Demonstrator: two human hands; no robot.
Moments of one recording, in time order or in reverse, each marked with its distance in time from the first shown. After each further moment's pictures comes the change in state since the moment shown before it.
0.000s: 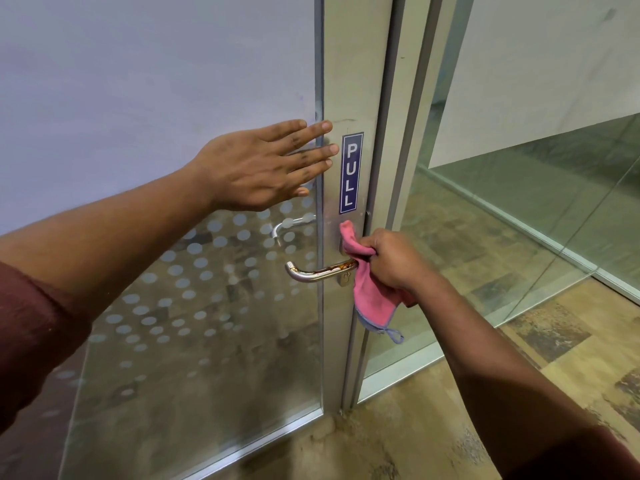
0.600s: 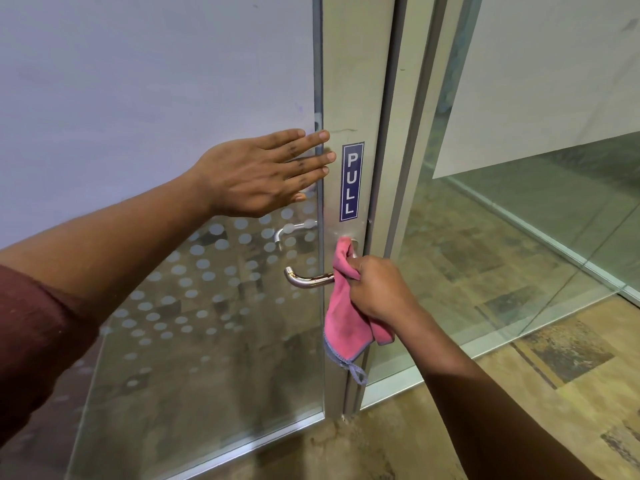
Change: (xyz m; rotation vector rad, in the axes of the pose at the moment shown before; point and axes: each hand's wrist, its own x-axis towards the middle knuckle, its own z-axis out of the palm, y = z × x) left_hand 0.001 0.001 -0.010 0.043 -0.058 -0.022; right_hand -0.025 -0.024 0.018 -0.002 0.035 0.015
